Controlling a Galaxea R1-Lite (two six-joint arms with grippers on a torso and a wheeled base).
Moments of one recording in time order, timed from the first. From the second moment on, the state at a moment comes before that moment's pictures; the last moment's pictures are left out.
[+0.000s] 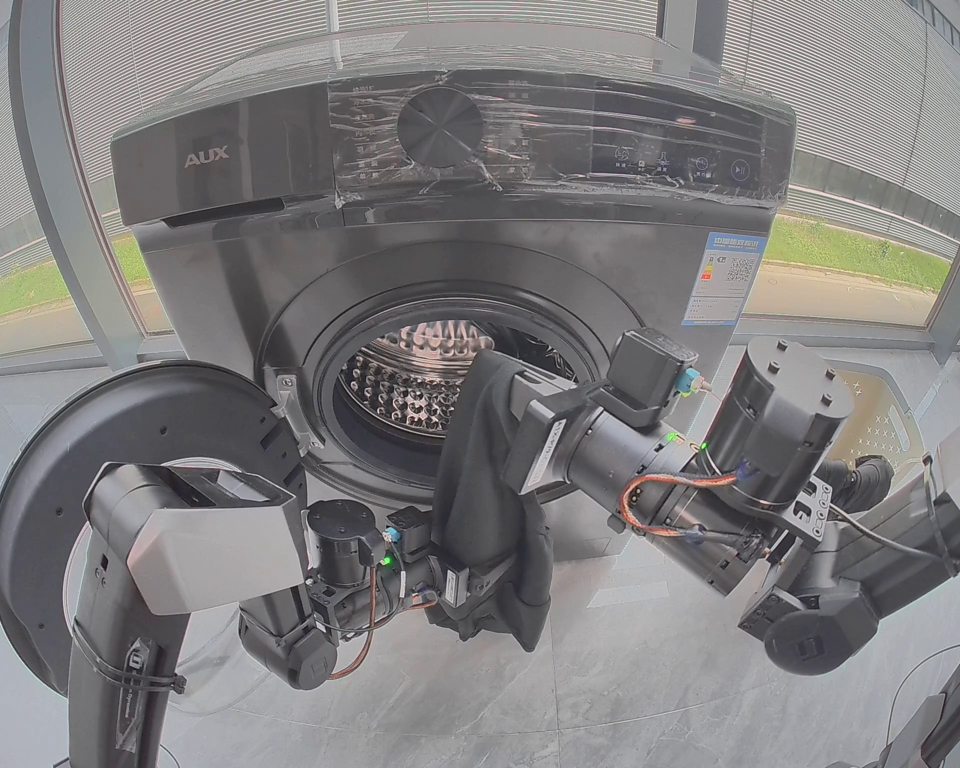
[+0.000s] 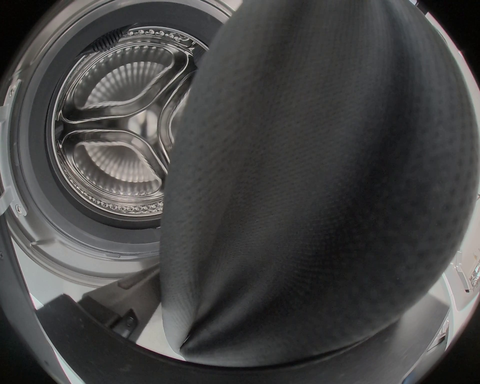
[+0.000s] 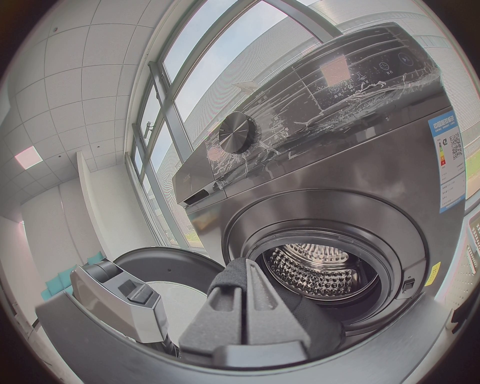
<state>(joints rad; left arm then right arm) -0.52 2.45 -0.75 -1.52 -0.25 0.02 0.87 1.88 -0.85 -1.22 -0.12 0.21</state>
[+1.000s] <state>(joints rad) -0.56 2.02 -0.31 -1.52 -0.36 0.06 0.71 1.97 -0.87 -1.29 -0.11 0.21</state>
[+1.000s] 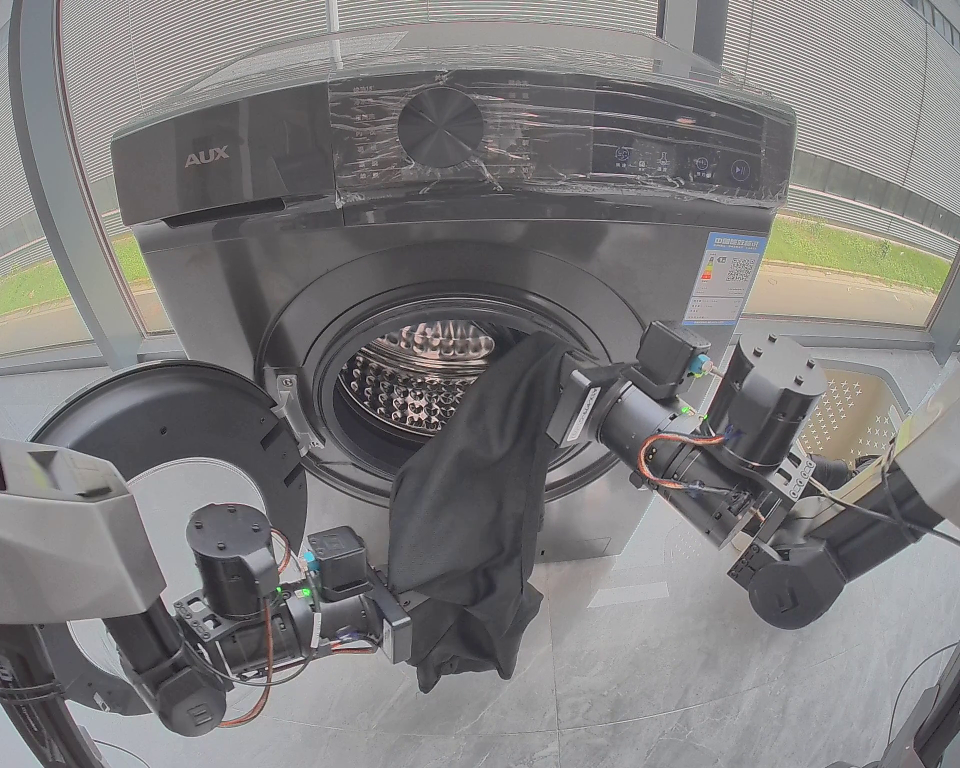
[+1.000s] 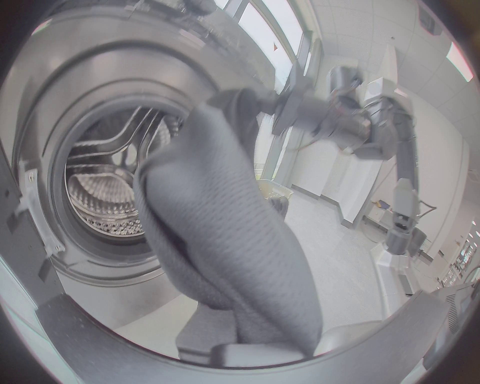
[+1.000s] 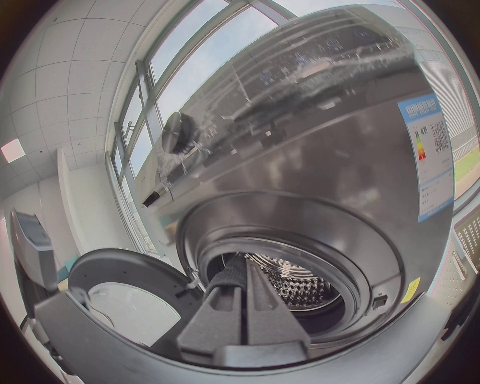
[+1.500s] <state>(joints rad) -0.52 1.83 -0.28 -1.52 -0.39 0.06 0.70 2.11 -0.66 -1.48 -0.08 0.20</state>
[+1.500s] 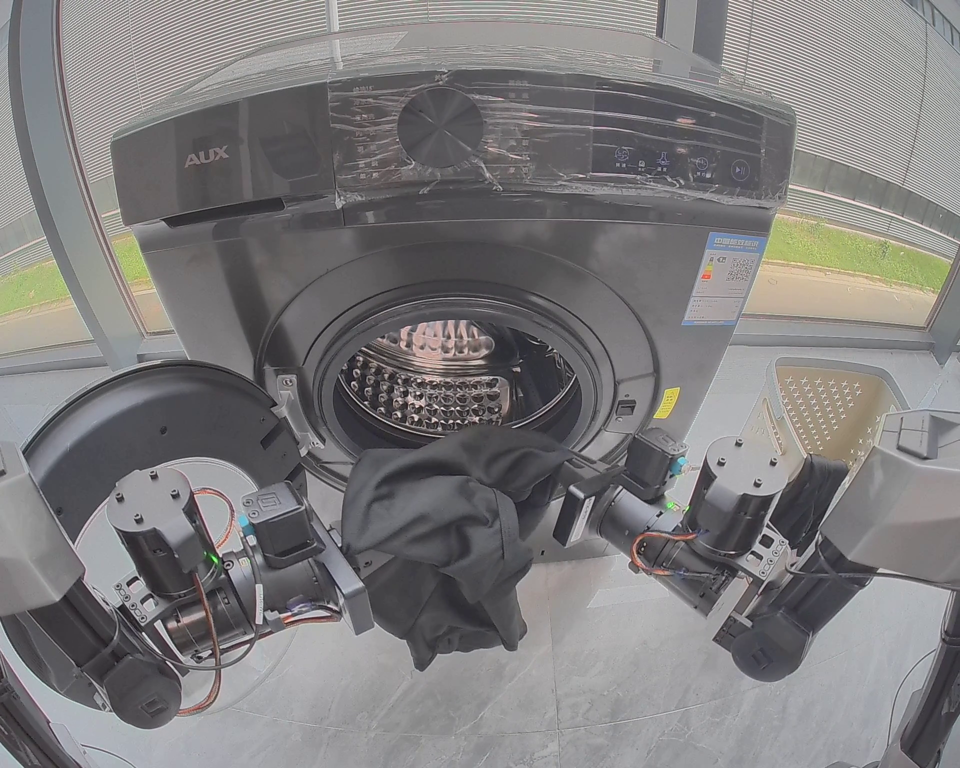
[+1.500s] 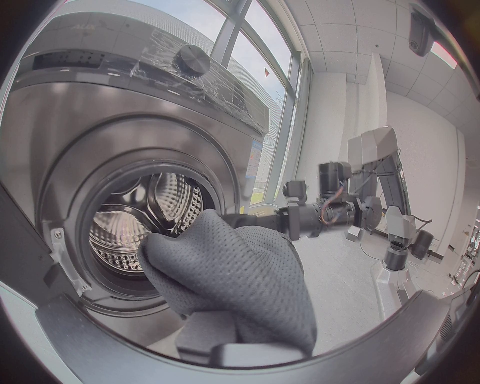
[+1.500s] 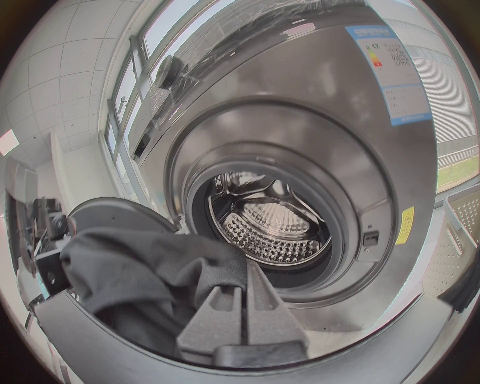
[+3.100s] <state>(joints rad) -0.51 1.79 -0.24 -1.52 0.01 0.13 0.63 1.96 -0.33 -1.55 -0.08 0.18</state>
